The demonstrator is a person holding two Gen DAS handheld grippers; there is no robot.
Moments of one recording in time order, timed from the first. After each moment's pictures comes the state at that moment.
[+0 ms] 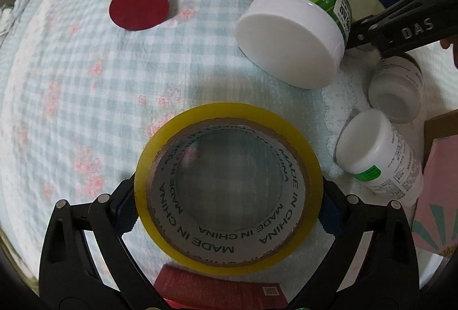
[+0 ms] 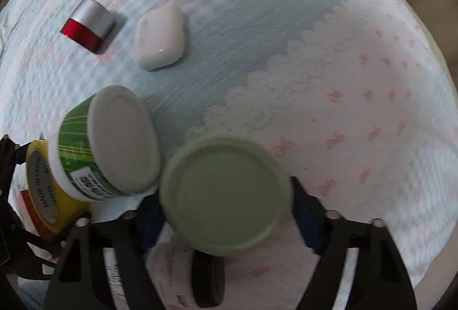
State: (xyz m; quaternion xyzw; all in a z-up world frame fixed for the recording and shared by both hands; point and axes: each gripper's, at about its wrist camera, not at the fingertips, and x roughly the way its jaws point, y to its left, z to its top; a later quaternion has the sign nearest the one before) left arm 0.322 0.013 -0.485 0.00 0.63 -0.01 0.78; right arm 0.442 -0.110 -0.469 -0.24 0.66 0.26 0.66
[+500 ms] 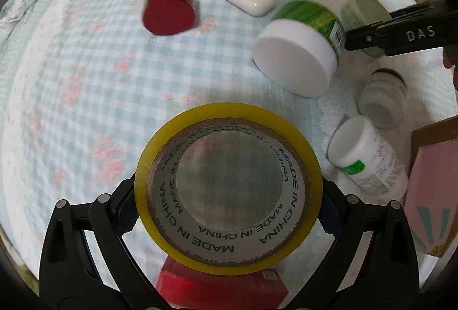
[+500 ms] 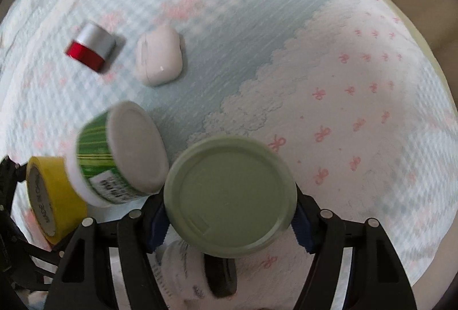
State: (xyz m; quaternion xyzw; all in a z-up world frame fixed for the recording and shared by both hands) left arm 0.295 0.045 -0.442 -0.02 0.61 0.02 0.79; right arm 0.430 -0.119 -0.444 -0.20 0.64 0.23 0.70
